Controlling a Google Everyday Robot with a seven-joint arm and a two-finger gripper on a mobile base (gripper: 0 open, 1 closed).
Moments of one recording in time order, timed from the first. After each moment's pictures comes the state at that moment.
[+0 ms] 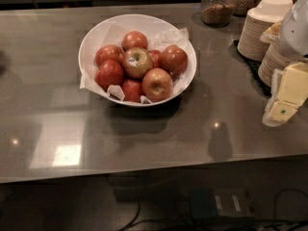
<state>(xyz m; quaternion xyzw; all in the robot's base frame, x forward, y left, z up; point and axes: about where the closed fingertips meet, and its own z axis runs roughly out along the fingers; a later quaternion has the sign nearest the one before) 0.438 -0.217 0.977 -0.60 0.78 -0.03 0.16</state>
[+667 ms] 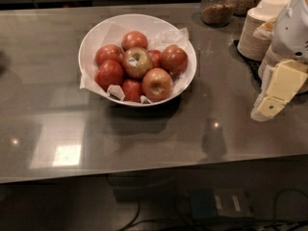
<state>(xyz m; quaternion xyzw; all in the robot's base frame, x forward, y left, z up) 0.450 -0.202 0.978 -0.60 0.77 -0.02 0.20</state>
